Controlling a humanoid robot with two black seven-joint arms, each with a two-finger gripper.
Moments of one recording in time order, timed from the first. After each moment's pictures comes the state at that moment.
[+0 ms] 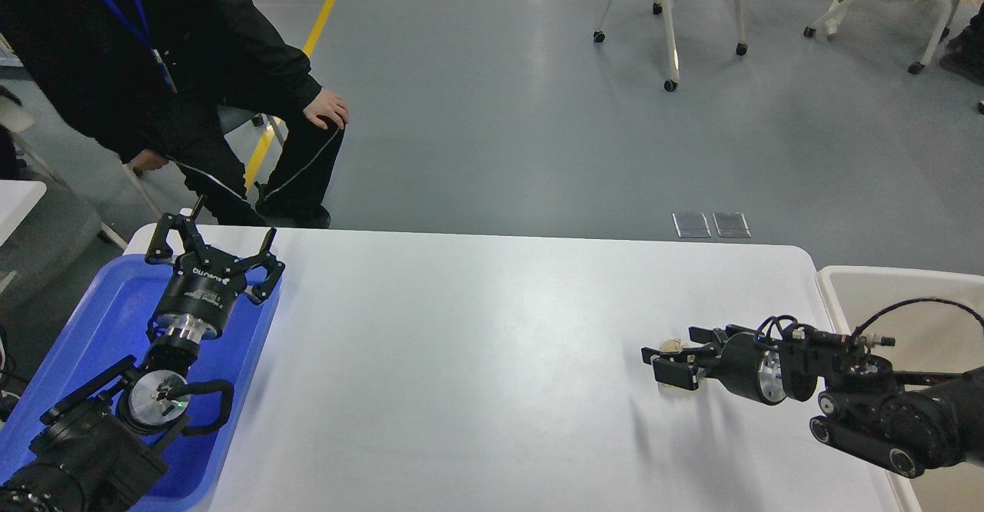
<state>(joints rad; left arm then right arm) -0.49 0.34 -0.88 -0.55 -0.08 -0.64 -0.50 0.86 -0.49 -0.22 0.88 -1.47 -0.27 0.30</state>
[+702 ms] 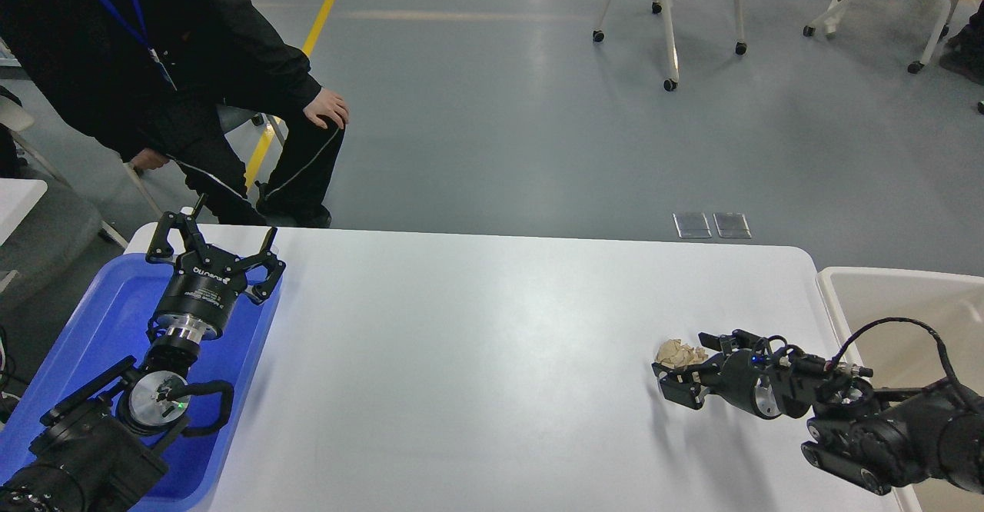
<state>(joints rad) -0.49 0.34 -0.88 -0.55 -0.08 -0.64 -0.50 0.82 -0.36 -0.40 0.64 -1.47 -0.43 0.27</state>
